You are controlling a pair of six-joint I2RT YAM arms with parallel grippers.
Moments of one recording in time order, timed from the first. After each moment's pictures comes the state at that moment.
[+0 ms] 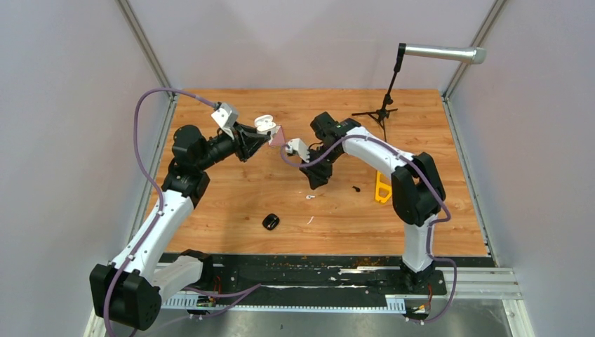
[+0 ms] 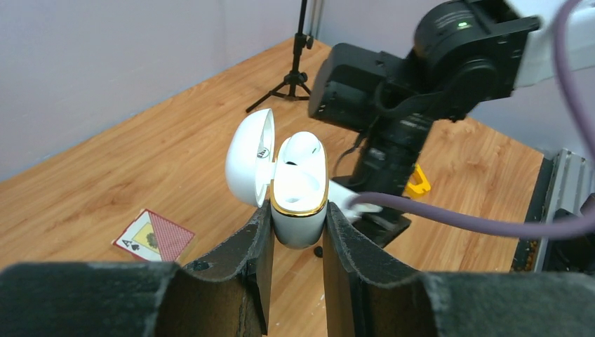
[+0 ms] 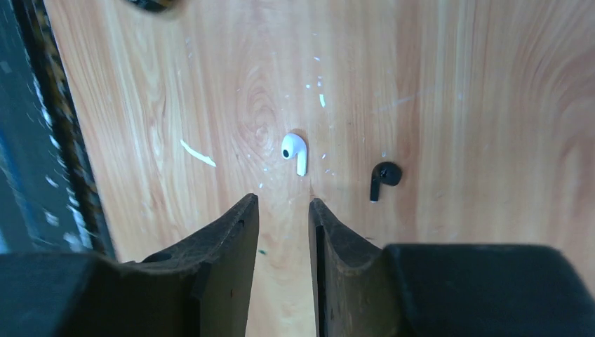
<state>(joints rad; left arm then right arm) -0.26 1.02 0.85 0.20 0.67 -0.12 0.61 2.00 1.63 -0.96 -0.56 -0.64</state>
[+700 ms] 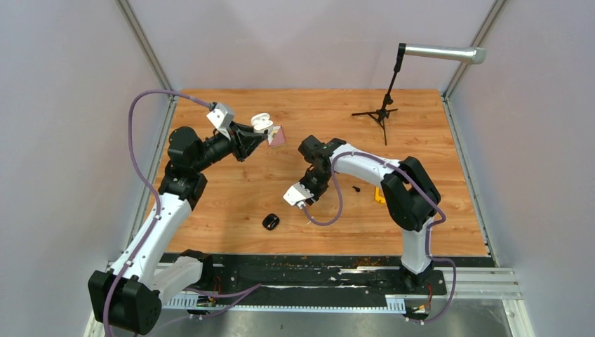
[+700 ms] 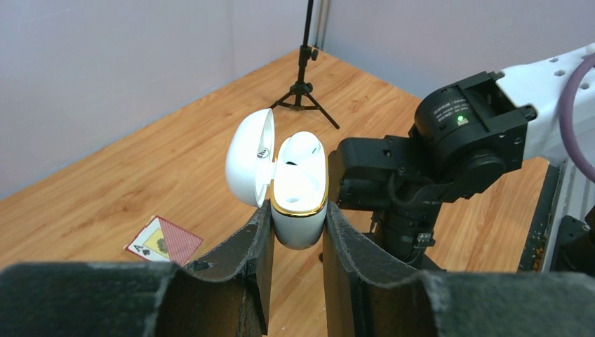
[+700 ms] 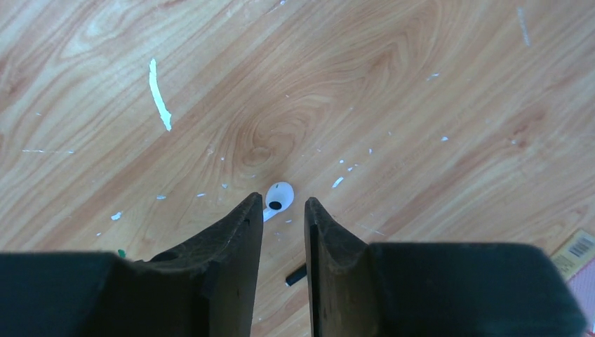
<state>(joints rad) -0.24 0.99 0.85 0.20 0.67 -0.12 0.73 1.93 1.43 -0.90 -0.50 -1.70</state>
